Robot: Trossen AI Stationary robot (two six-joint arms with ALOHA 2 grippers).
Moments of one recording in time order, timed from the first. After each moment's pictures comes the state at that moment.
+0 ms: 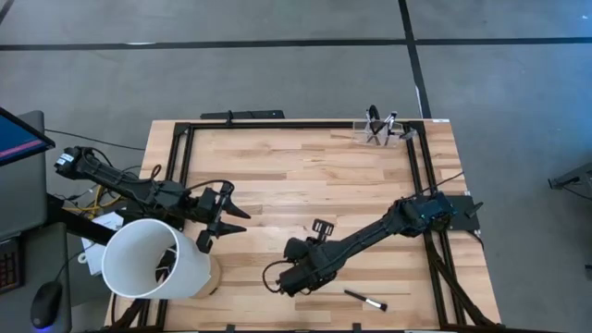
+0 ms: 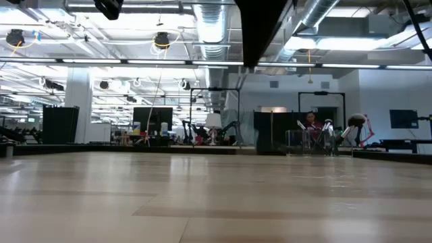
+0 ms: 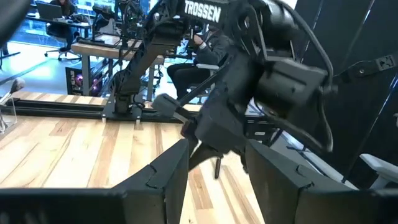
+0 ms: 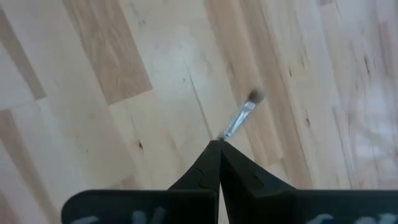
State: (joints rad) left arm -0.40 0.79 0.48 0.30 -0.13 -0.14; right arm 0.47 2.36 2.32 -1.57 0.44 0.76
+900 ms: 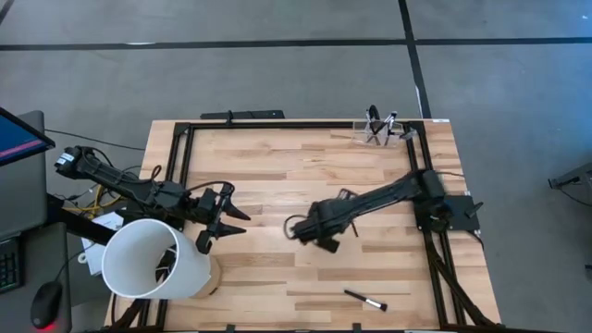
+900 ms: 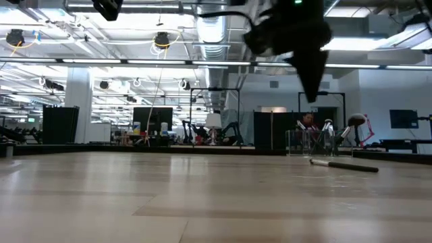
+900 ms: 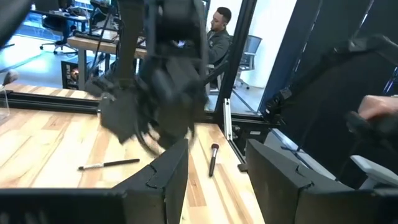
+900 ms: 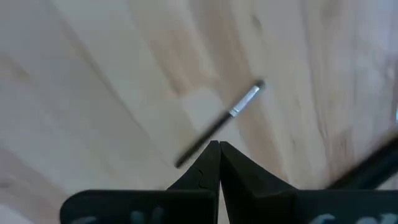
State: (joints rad) left arm -0.41 0.79 0.48 0.29 -0.13 -0.17; right arm 0.27 2.07 1.77 -1.53 0.21 0.71
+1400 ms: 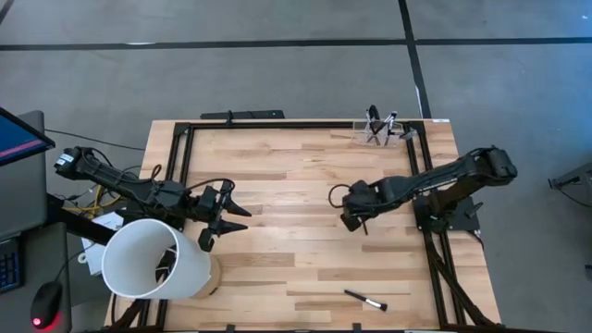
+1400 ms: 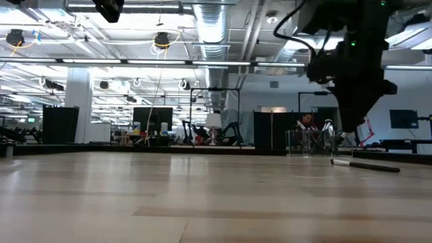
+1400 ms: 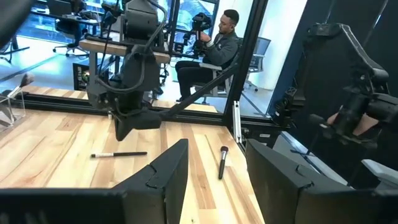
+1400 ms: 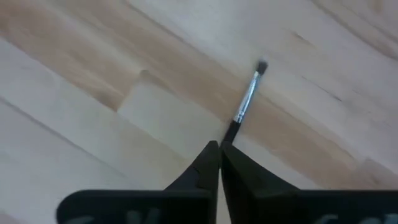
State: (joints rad) left arm -0.39 0.79 0.48 0.29 -0.16 -0.16; right arm 0.15 1.46 0.89 -0.88 0.14 1.07
